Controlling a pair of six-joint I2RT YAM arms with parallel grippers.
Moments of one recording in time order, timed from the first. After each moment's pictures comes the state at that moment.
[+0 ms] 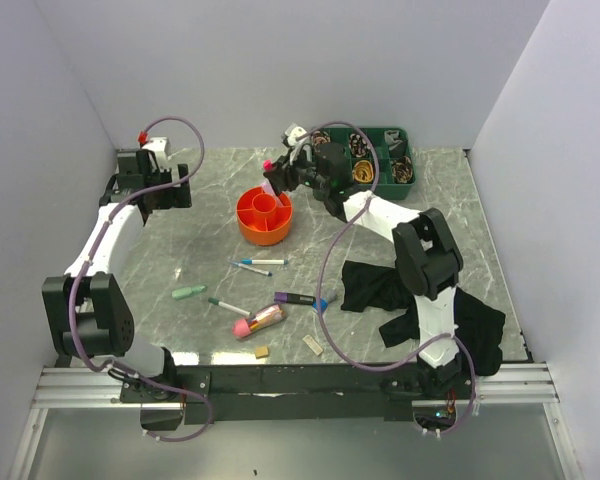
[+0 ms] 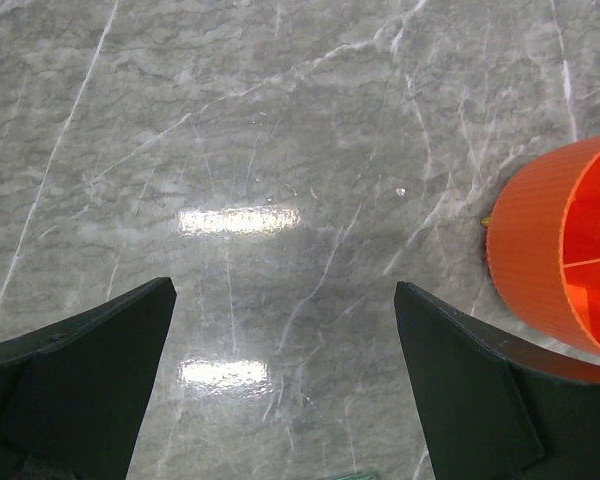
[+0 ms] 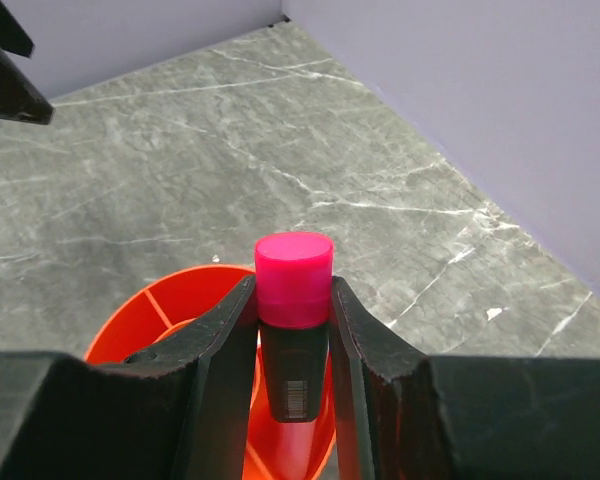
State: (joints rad) left arm 0.06 1.50 1.21 -0.37 0.08 0.00; right arm 0.53 2.04 1.50 0.45 -0.49 -0.06
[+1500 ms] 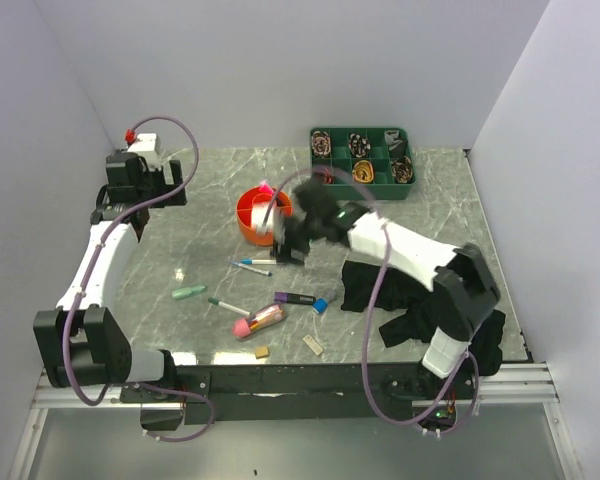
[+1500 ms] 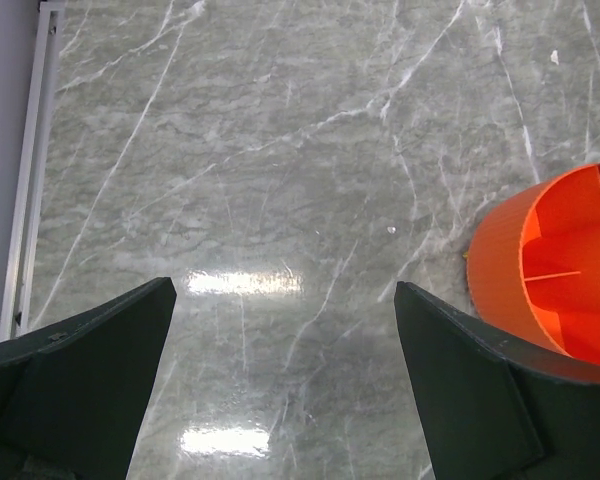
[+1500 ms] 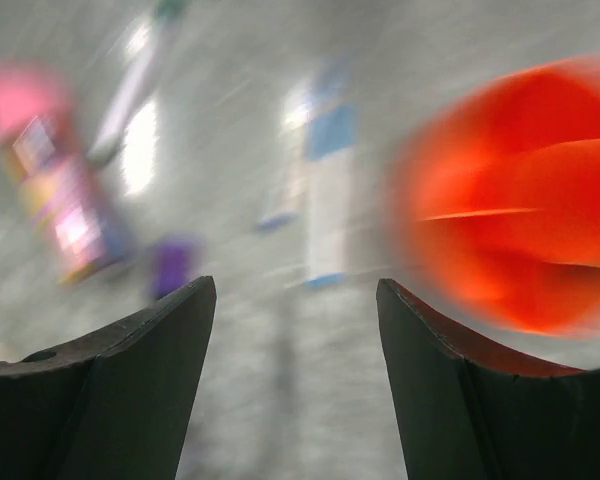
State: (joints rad) left arm 0.06 1.35 1.13 -0.27 0.07 -0.01; right arm 0.72 1.70 1.39 -0.43 -0.53 -0.69
